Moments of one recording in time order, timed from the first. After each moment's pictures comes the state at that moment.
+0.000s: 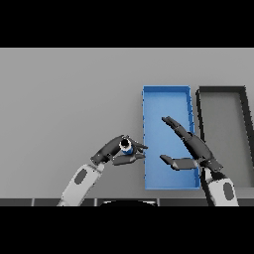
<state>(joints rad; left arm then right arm) -0.19 0.02 -0.49 -1.63 -0.05 -0.26 -0.04 -0.01 -0.35 0.14 -2.09 -0.28 0.33 0.20</state>
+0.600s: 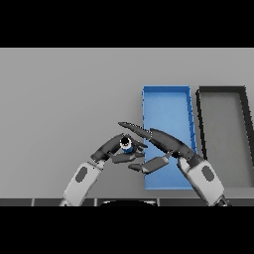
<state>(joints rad) -0.20 -0.01 -0.44 -1.59 -0.09 -0.33 -0.06 -0.37 -0.31 0.35 -2.03 -0.30 0.42 0.41</state>
